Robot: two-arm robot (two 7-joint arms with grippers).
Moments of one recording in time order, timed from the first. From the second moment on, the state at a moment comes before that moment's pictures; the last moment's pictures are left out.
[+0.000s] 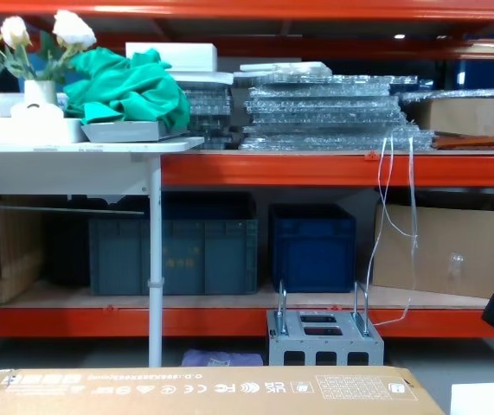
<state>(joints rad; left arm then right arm) -1.47 0.98 1.56 -0.90 0.05 0.15 -1.47 1.29 0.96 -0.98 -1.27 -0.24 -0.05 1.48</state>
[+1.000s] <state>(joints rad) -1.47 0.98 1.56 -0.90 0.05 0.15 -1.47 1.36 0.94 -1.04 -1.51 -0.23 -0.13 1.49</state>
